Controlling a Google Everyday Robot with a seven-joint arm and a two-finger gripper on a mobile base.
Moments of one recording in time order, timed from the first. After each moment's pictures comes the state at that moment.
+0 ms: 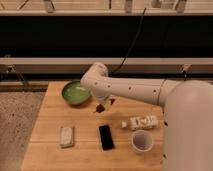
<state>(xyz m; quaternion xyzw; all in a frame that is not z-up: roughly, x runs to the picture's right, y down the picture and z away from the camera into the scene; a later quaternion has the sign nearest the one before) -0.023 0.102 0.807 -0.29 -0.05 -0.37 0.88</state>
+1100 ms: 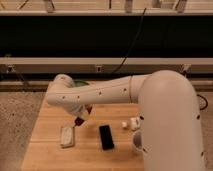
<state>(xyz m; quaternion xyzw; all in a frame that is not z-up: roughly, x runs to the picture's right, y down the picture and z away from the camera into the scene) -0.129 0.156 0.761 -0.29 -0.07 -0.51 0.81</state>
